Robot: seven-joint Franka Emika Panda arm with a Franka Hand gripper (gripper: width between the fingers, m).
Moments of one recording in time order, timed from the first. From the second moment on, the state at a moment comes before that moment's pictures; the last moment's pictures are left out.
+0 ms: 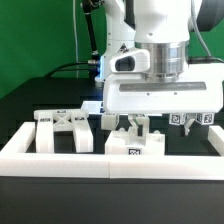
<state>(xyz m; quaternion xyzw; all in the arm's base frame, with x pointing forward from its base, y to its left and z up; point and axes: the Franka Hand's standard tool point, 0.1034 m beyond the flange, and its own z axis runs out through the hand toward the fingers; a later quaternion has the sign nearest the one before) 0.572 0.039 0.026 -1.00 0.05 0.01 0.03</state>
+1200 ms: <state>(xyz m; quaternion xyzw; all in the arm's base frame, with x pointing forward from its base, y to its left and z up) 0.576 0.047 0.018 -1.00 0.03 0.01 0.03</state>
